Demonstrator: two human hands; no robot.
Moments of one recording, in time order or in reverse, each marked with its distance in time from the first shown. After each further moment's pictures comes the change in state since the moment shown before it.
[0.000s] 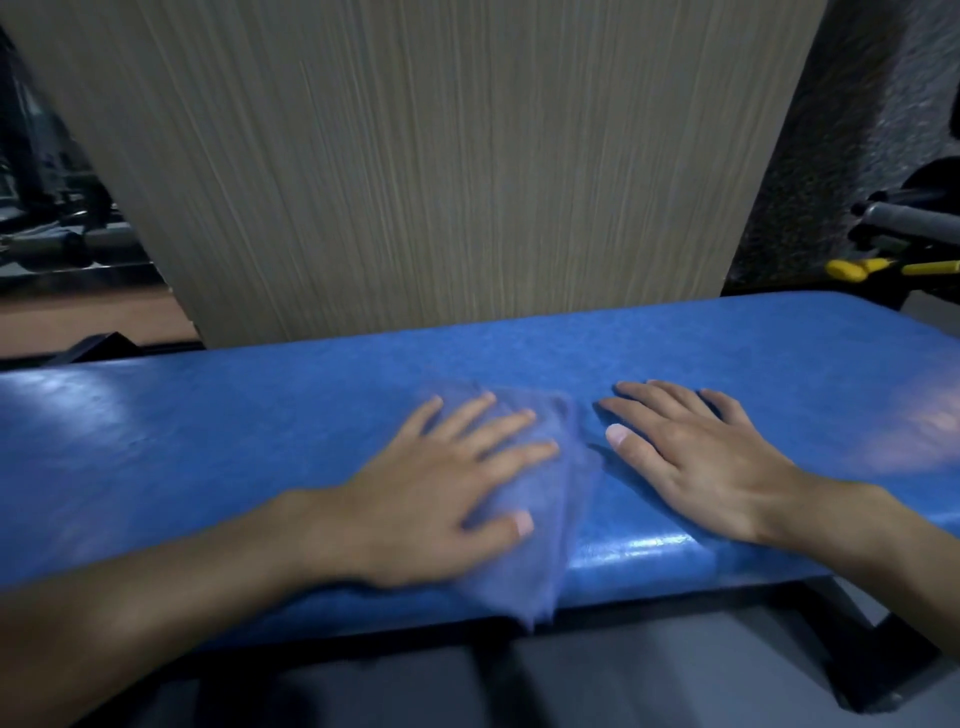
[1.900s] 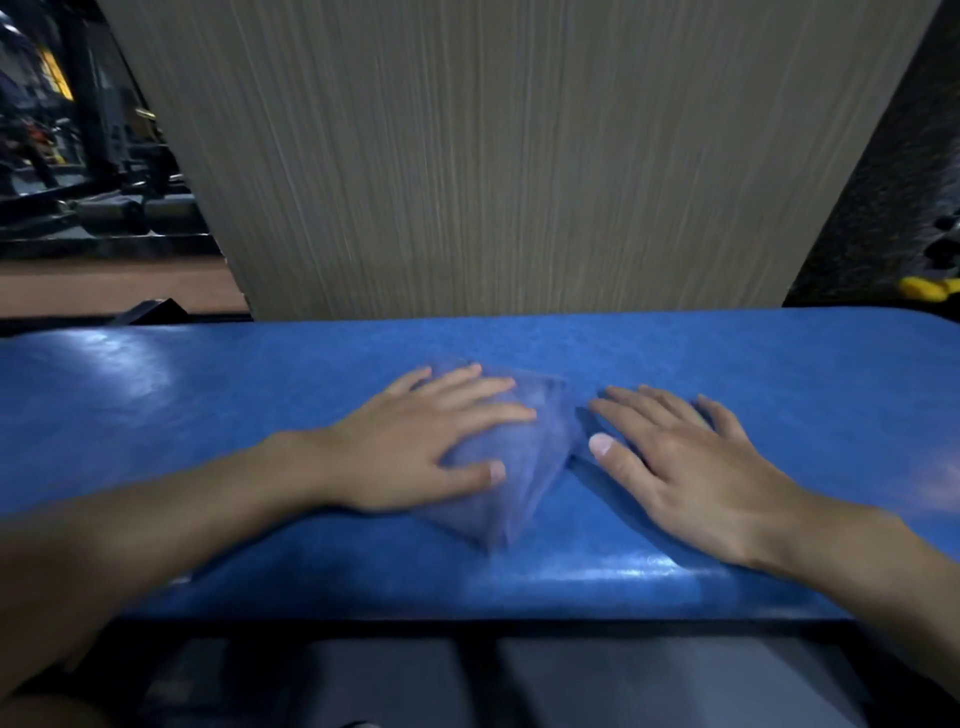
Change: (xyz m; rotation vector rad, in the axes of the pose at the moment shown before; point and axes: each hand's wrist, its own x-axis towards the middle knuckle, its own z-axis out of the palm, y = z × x) left_hand -0.010 -0.067 0.009 -0.084 0.038 -0.086; right_hand 0.015 -0.048 0.003 -0.009 -0.044 -0.078
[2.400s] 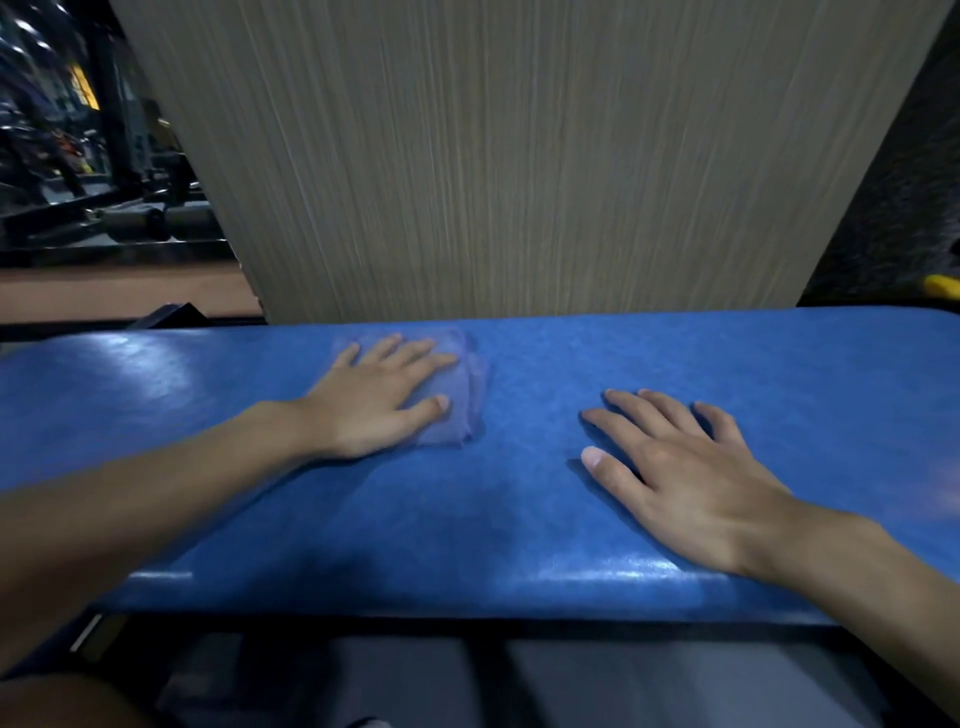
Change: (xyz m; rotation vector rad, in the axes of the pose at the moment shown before) left_hand 0.005 -0.049 -0.001 0.028 -0.034 -0.383; right_hand 0.001 -0.002 0.006 -0.014 0.005 -0.023
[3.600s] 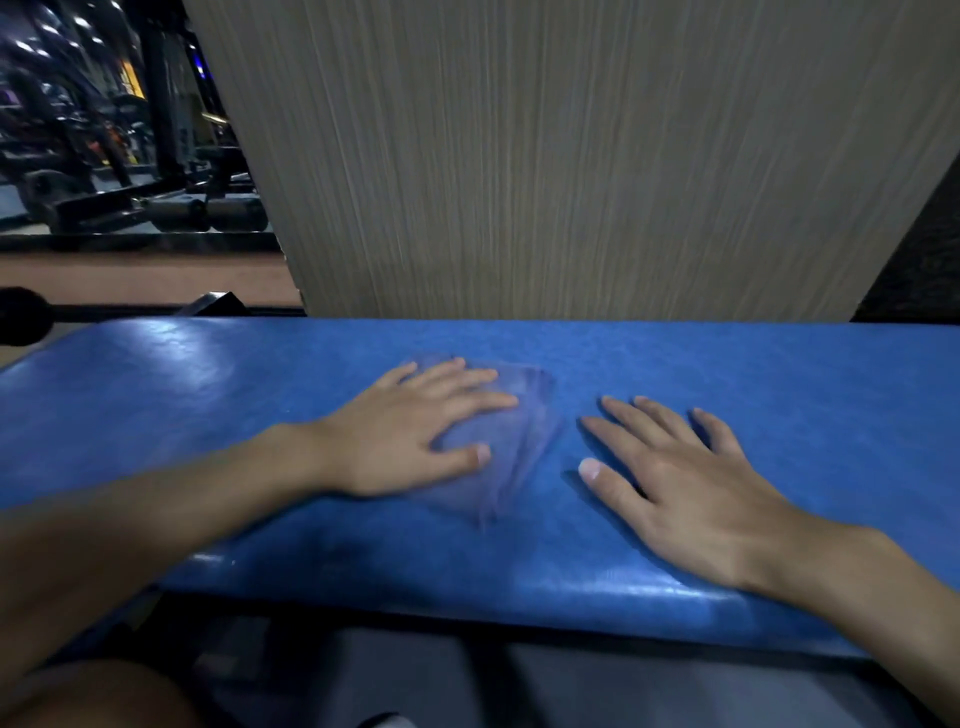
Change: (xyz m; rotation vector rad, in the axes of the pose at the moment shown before) left_hand -0.038 0.000 0.000 -0.055 0.029 0.235; right_hand 0.014 -0.035 -0.002 0.006 -0.073 -0.069
